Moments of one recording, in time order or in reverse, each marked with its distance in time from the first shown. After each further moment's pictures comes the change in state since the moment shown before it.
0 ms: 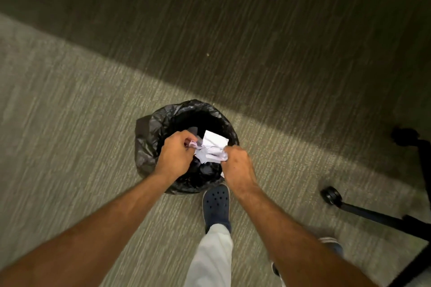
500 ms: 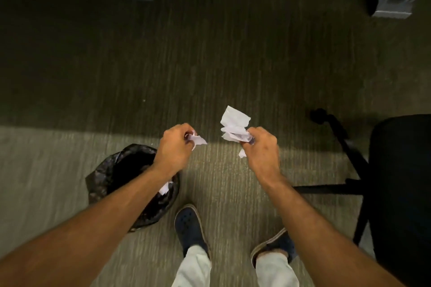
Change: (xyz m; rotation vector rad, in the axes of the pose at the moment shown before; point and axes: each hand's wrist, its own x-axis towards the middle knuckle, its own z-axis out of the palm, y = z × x) left_hand -0.016 0.256 0.053 0.164 -0.080 0.312; right_hand -0.066 0.142 -0.232 0.320 0.566 0.106
